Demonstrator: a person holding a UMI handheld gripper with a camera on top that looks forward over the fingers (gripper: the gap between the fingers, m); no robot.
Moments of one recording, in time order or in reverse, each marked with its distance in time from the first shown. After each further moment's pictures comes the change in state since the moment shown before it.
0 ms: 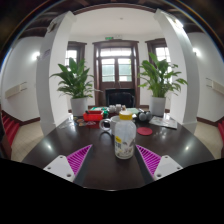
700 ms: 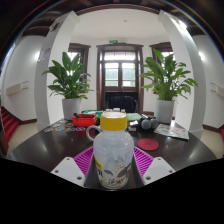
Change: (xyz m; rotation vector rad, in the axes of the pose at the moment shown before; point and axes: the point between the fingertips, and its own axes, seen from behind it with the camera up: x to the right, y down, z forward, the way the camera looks) arm 0.057 0.021 0.158 0.078 -0.039 -0.045
